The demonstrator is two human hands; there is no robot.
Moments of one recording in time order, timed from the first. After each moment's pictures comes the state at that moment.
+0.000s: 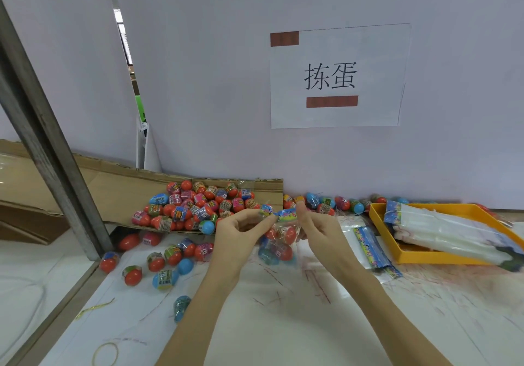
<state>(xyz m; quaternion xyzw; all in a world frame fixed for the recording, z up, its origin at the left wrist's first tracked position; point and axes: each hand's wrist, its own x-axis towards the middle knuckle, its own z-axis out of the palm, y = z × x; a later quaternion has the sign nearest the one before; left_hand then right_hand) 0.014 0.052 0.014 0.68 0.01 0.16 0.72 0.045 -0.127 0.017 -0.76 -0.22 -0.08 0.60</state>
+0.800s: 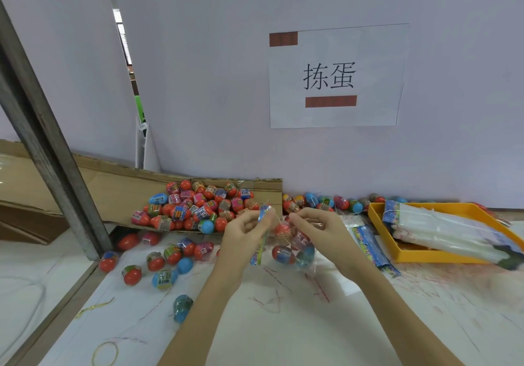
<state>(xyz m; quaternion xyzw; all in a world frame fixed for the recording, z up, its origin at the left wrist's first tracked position) 0.017 0.044 0.010 0.71 0.02 0.12 0.69 0.055 -0.140 0.023 -0.76 -0.17 0.02 0.62</state>
